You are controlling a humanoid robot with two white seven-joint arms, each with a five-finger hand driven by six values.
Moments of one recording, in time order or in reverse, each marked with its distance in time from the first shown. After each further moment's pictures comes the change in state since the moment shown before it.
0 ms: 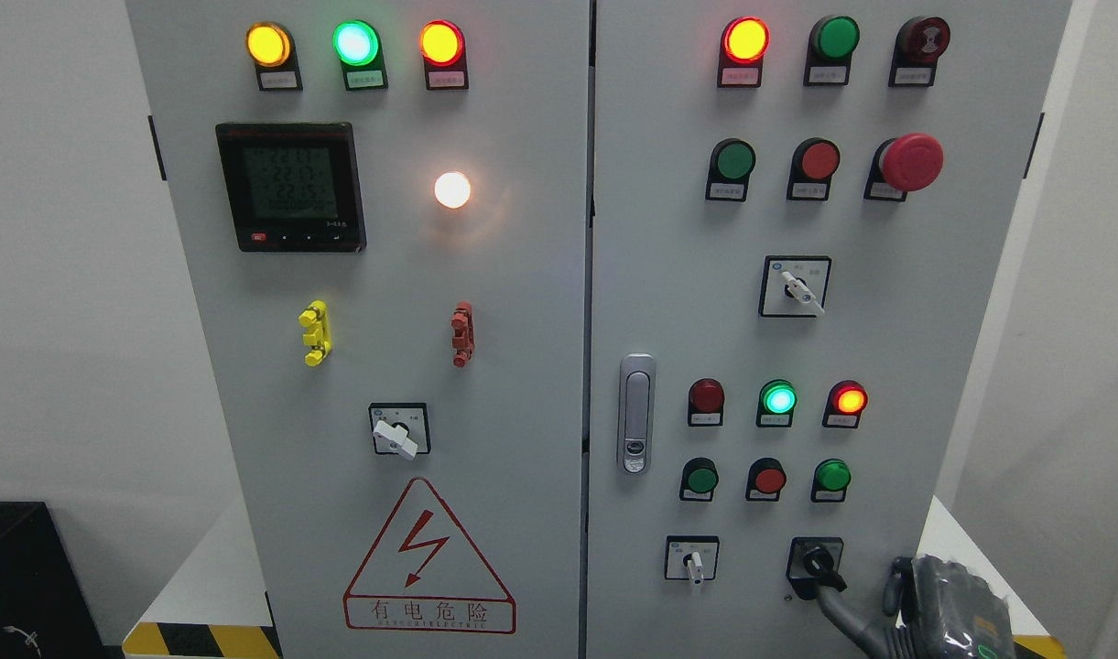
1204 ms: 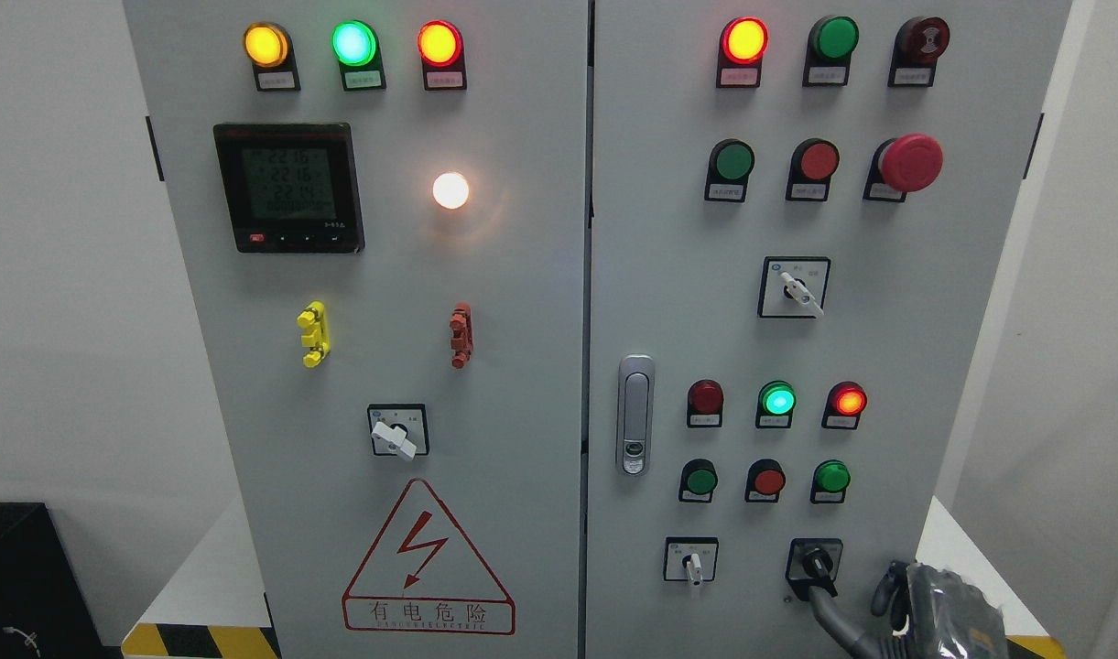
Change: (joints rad) left arm 0.000 0.000 0.000 0.000 0.000 0.000 0.000; right arm 0.055 0.002 0.041 -0.037 -0.029 -0.010 -0.016
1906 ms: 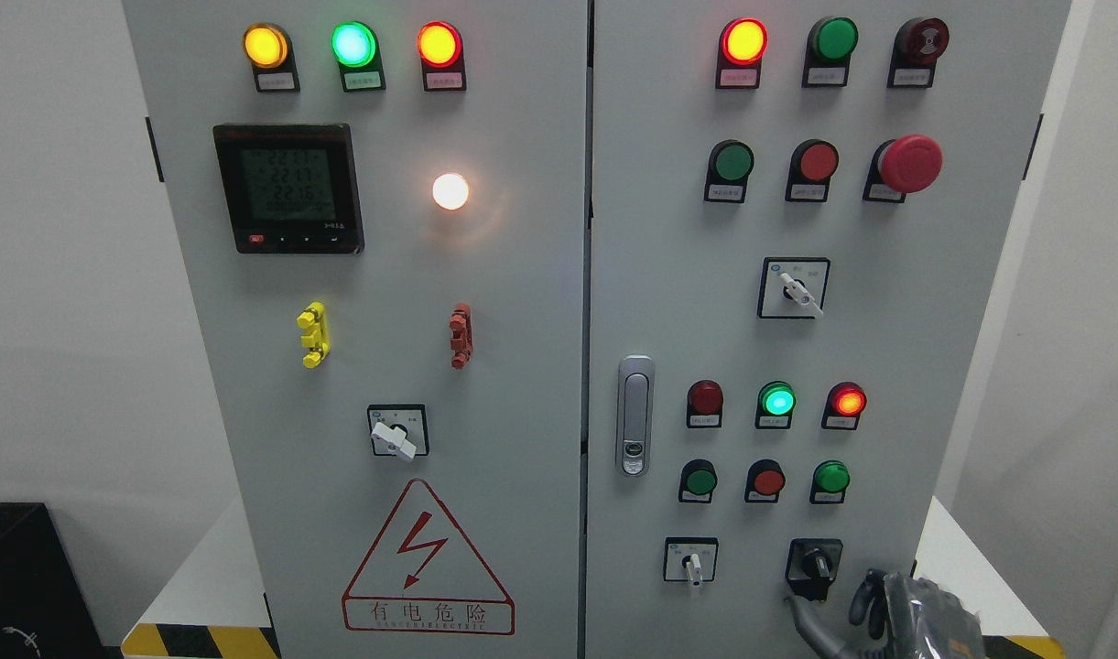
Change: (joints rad) left arm 0.000 0.000 0.000 0.000 0.000 0.000 0.000; right arm 0.050 0.016 0.028 -0.031 -0.020 -0.064 -0.023
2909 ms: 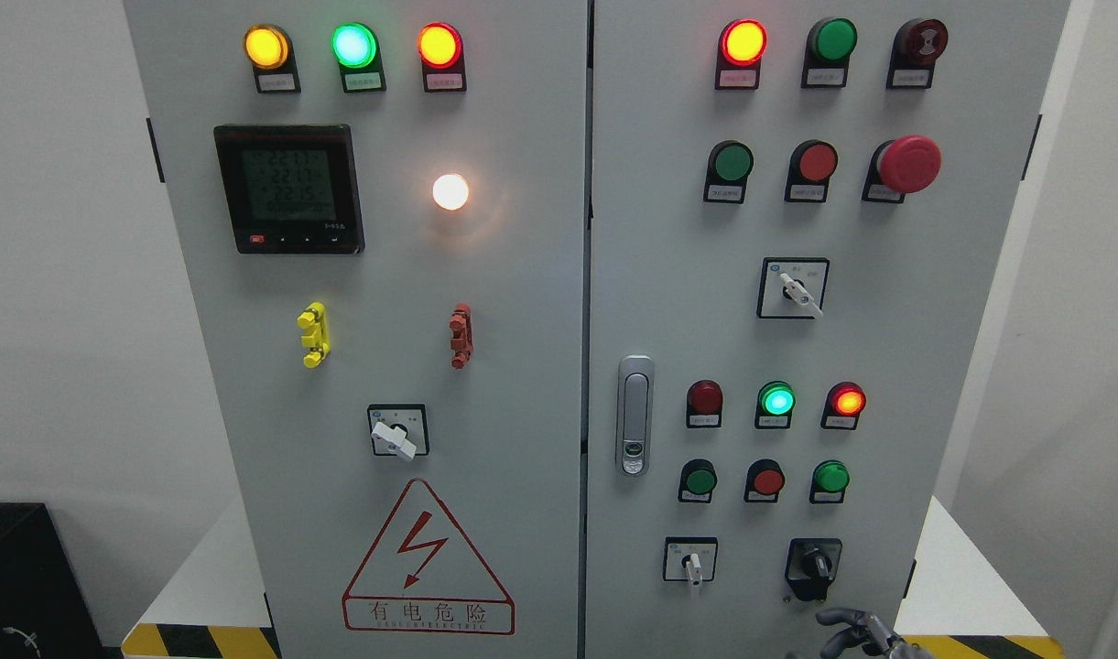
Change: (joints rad) left arm 0.000 0.000 0.000 0.000 0.000 0.000 0.000; right arm 0.246 0.012 0.043 -0.137 -0.594 -0.229 -0.039
